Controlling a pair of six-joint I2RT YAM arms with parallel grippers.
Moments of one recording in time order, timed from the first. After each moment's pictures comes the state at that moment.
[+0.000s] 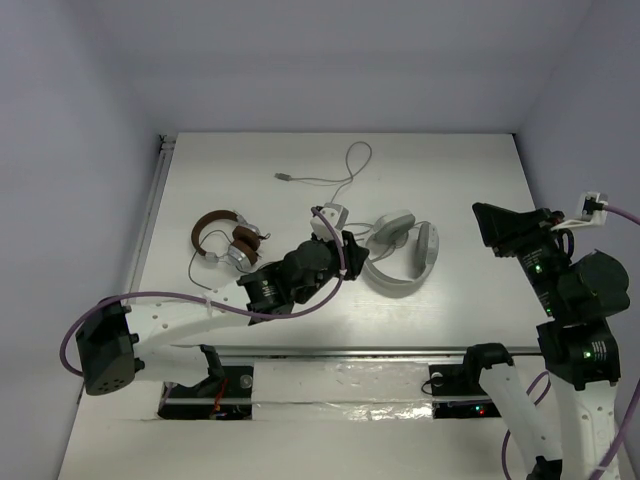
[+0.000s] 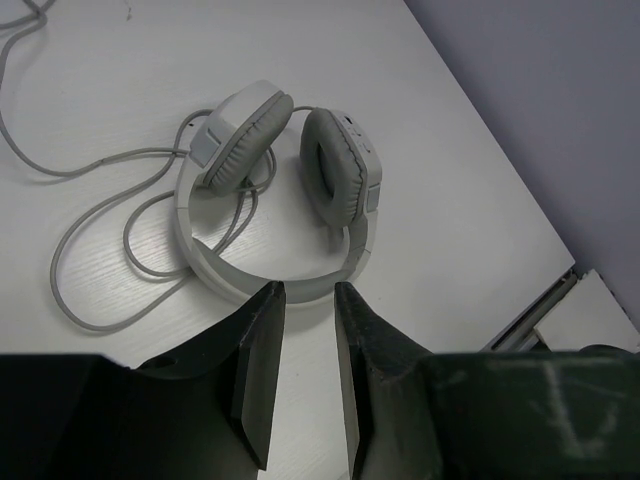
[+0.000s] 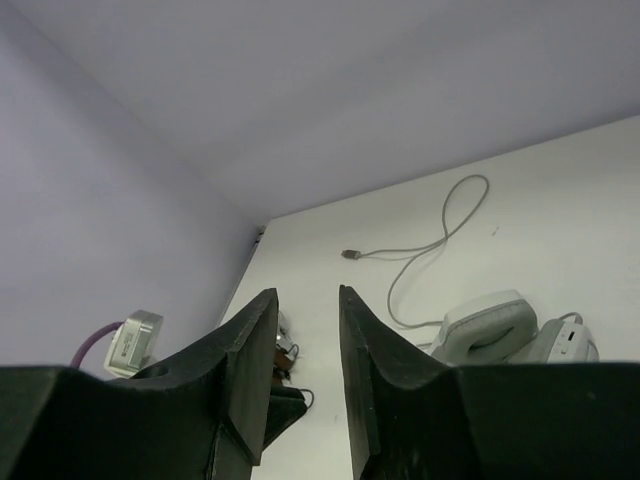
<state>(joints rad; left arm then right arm) -1.13 1.22 0.84 0.13 -0.40 -0.55 0.11 0.49 1.05 -0.41 -0.18 0.66</state>
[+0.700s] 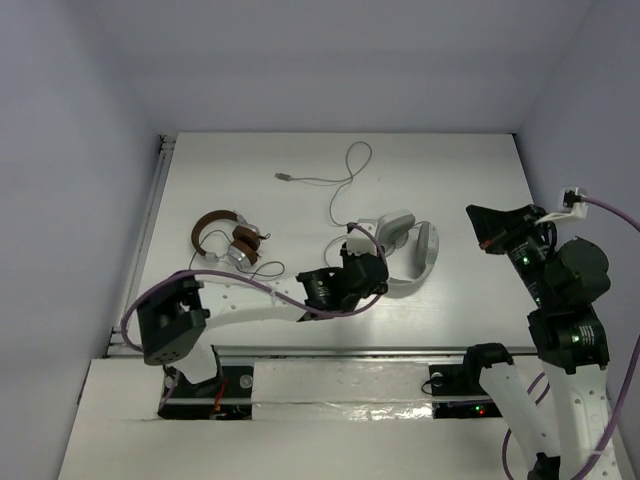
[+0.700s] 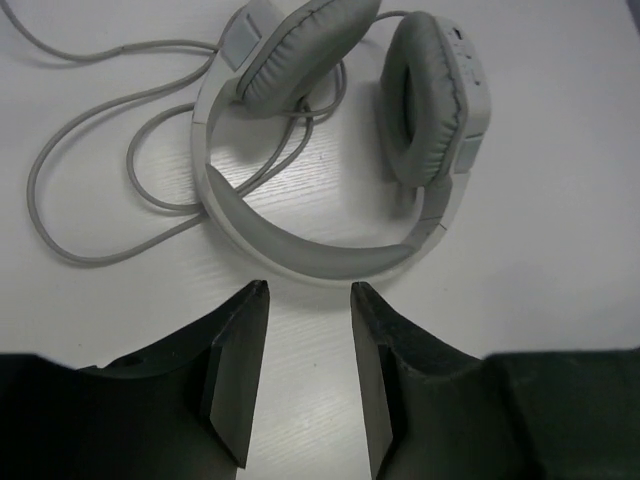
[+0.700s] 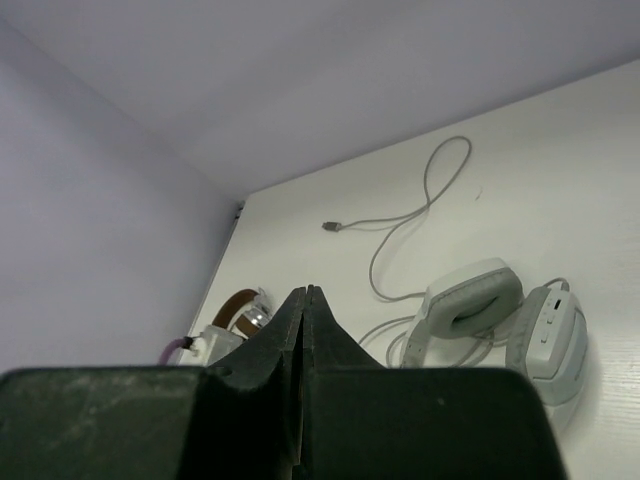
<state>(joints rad) -1.24 1.53 1.02 -0.05 -0.63 -0.72 0.11 0.52 1.00 -0.41 -0.18 0.66</state>
